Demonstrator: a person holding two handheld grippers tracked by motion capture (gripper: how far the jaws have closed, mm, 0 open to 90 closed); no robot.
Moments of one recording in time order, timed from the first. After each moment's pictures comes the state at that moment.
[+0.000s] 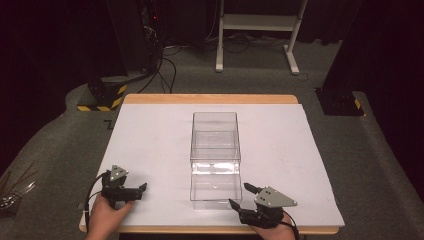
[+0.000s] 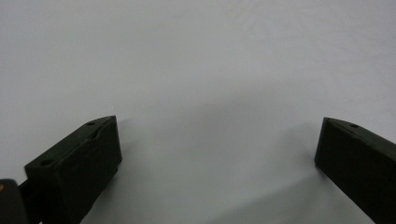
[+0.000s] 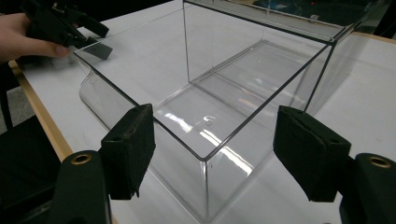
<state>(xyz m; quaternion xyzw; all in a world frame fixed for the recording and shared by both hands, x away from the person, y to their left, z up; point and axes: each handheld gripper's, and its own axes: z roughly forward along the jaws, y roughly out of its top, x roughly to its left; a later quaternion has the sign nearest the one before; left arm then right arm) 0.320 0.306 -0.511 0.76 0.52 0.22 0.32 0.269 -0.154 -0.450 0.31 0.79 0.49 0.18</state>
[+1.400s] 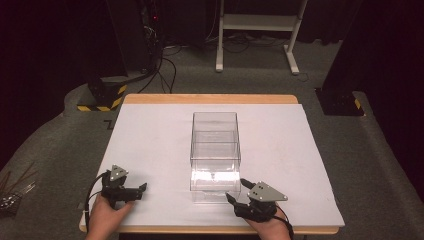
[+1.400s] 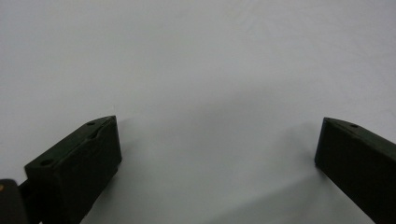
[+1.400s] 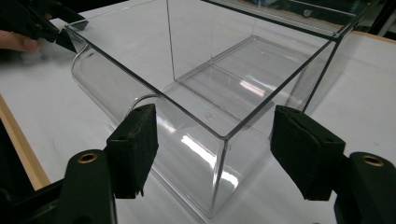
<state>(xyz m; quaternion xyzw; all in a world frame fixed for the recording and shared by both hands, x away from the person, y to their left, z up) 0.320 0.306 -0.511 0.76 0.52 0.22 0.31 0.284 -0.140 -0.460 0.32 0.80 0.48 0.20</state>
